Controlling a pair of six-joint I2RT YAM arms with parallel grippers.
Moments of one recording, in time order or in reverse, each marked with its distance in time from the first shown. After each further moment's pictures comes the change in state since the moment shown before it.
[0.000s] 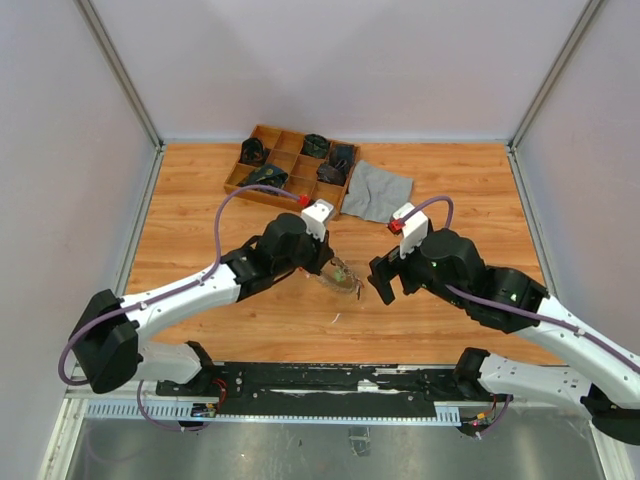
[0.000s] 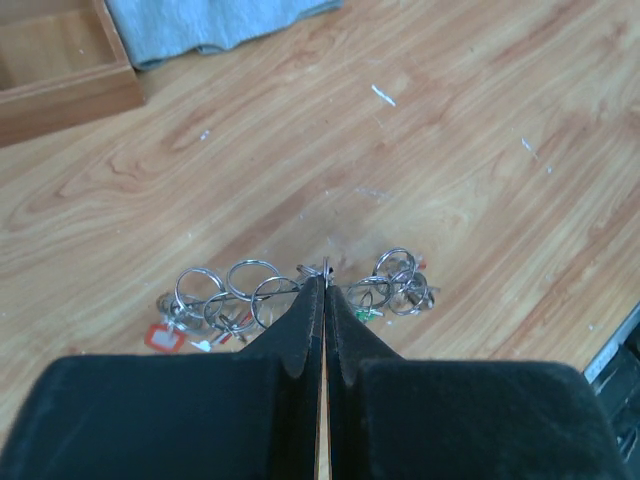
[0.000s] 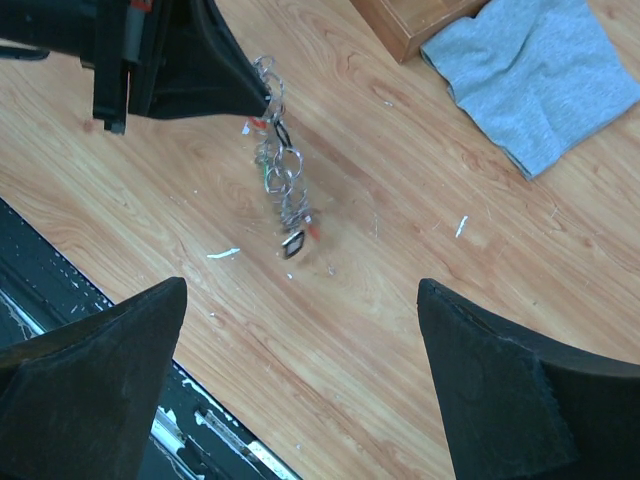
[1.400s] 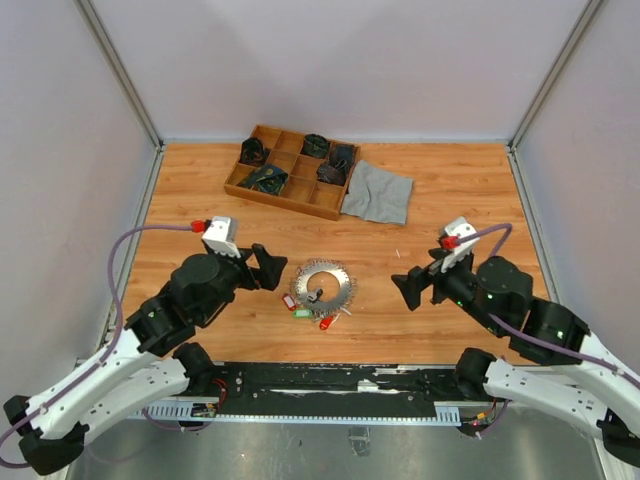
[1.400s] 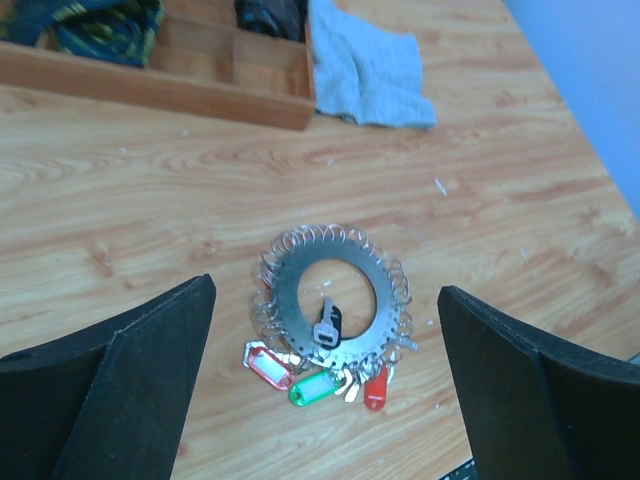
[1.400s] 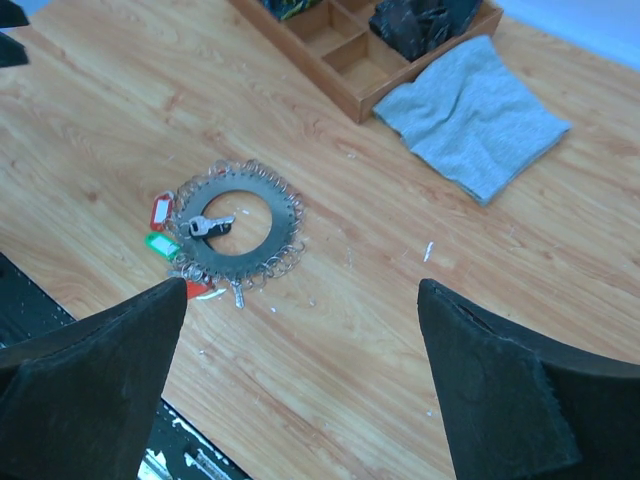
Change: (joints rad) left arm 0.025 -0.686 -0.199 -0.271 -0.301 -0.224; right arm 0.000 -0.258 -0.145 0.077 0.075 0.003
